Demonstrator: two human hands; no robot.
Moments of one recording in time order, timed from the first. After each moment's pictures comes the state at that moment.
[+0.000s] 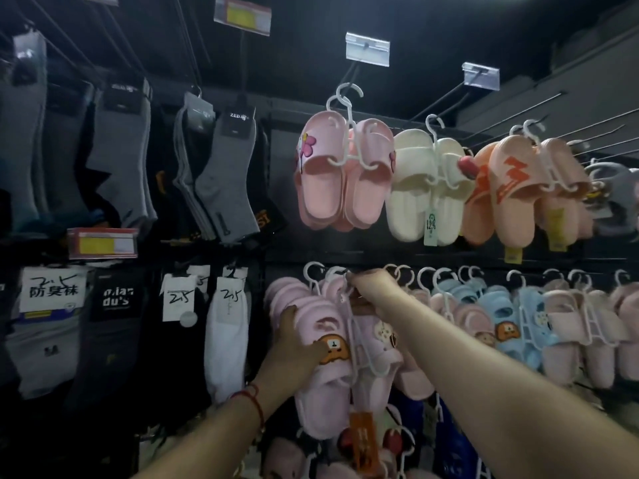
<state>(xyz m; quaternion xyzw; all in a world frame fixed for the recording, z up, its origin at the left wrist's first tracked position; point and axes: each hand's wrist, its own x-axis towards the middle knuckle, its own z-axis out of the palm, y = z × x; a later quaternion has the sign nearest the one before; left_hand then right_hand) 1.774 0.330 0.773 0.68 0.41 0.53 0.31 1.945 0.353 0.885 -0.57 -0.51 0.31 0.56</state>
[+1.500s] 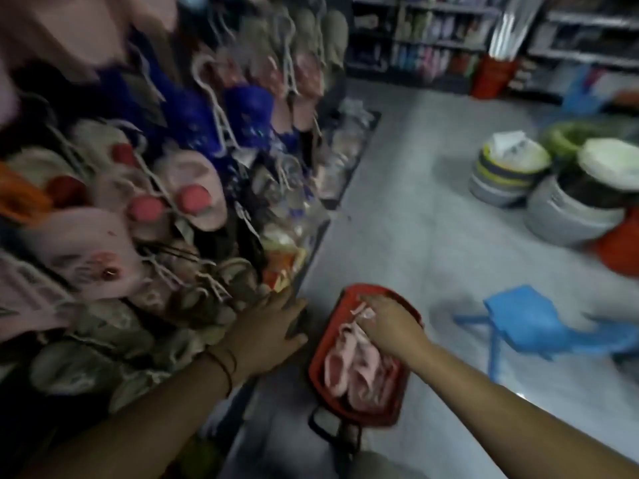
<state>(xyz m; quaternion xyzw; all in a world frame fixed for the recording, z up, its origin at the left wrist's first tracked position) 1.888 0.215 0.411 0.99 0.04 -0.12 0.09 2.013 -0.005 0.380 -0.91 -0.24 0.27 0.22</state>
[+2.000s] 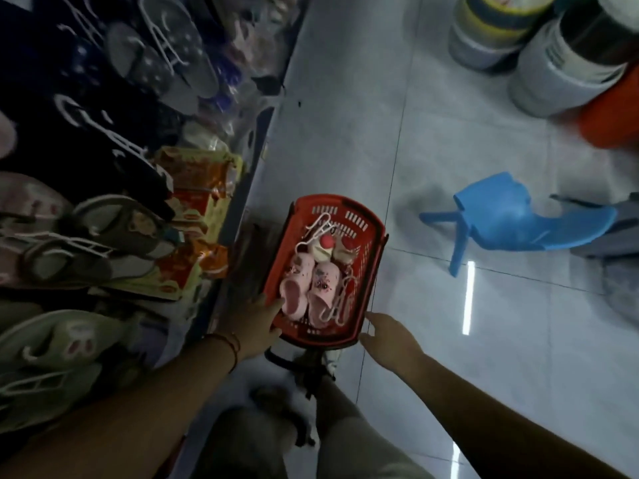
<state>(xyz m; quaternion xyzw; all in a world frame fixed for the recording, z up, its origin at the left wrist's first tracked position) 1.957 0.141 0.190 0.90 0.04 -0.41 0.13 2.015 -0.119 0.219 -0.87 -0.03 0.47 0.17</state>
